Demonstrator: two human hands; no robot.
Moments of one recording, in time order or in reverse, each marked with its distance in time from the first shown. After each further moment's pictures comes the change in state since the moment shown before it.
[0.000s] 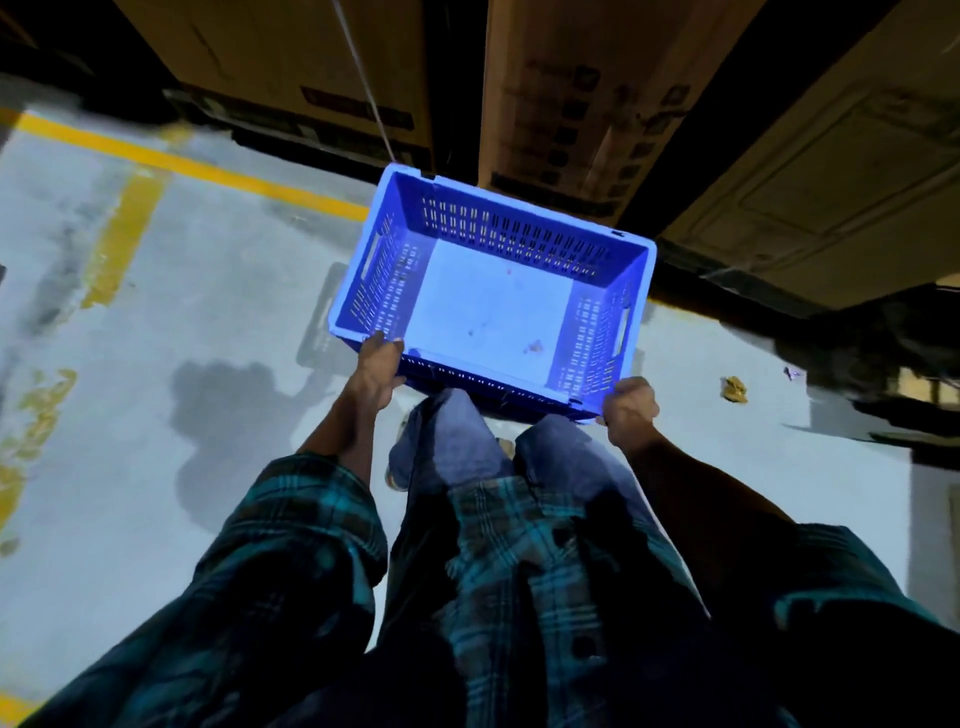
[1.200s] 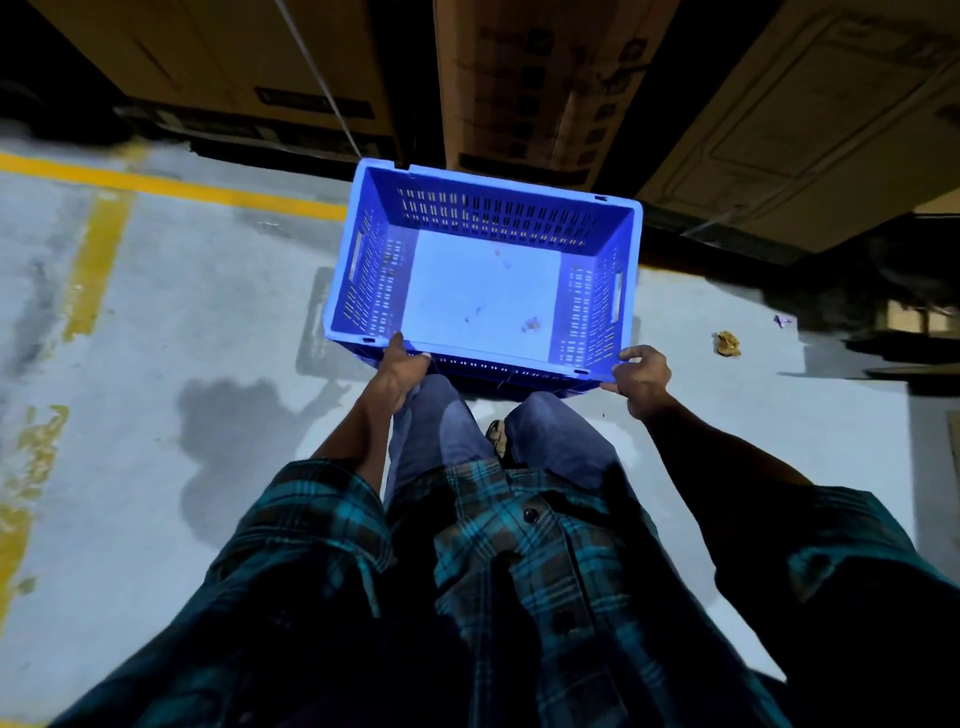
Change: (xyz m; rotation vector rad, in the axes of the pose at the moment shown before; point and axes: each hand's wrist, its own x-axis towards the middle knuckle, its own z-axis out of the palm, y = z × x) left_hand 0.027 -0.041 0.027 0.551 -0.116 0.120; right_hand 0.009 0.013 -0.027 0.332 -0.078 -0.030
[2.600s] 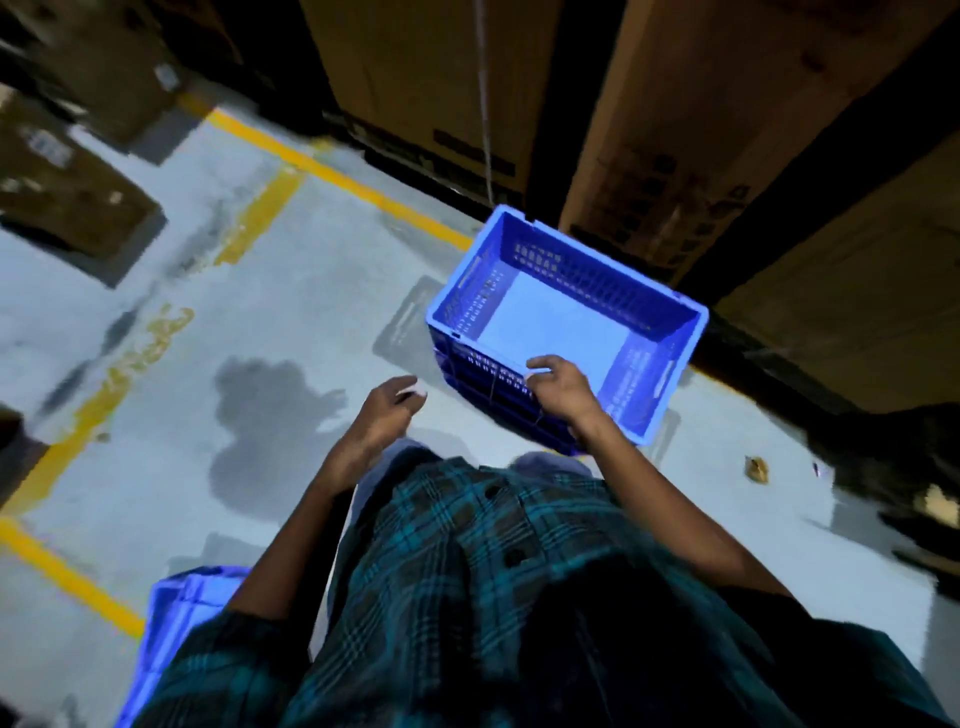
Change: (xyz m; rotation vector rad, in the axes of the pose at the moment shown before) left_hand -0.258 -0.028 -0.095 -0.351 0.131 0.092; right_hand -0.226 -0.098 0.046 -0.569 -0.699 -0.454
